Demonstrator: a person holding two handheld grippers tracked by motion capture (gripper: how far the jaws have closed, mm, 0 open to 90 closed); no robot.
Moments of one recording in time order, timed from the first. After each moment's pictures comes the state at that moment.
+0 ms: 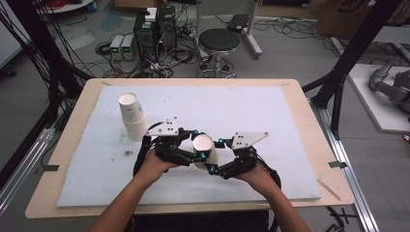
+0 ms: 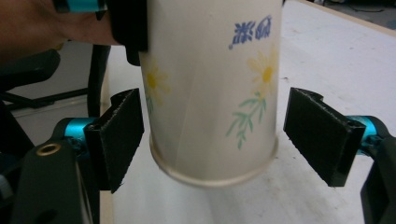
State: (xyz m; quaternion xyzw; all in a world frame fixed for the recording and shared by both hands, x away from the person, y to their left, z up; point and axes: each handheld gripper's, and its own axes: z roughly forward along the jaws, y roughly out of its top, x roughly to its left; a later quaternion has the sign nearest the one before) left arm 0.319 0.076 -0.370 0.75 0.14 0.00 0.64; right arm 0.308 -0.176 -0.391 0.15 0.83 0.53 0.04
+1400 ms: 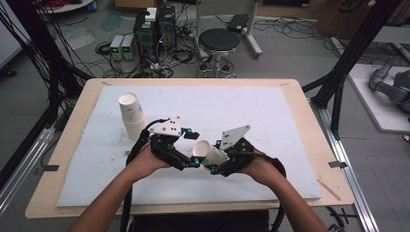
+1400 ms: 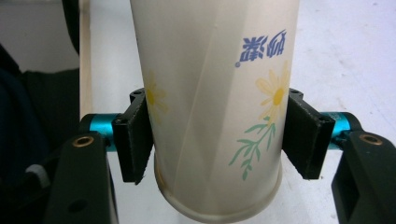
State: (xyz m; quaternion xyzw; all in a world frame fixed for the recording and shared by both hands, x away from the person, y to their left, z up) left arm 0.319 0.083 -0.352 0.83 0.12 0.02 0.55; right arm 0.316 -0.159 -0.367 0.08 0.92 0.37 0.07
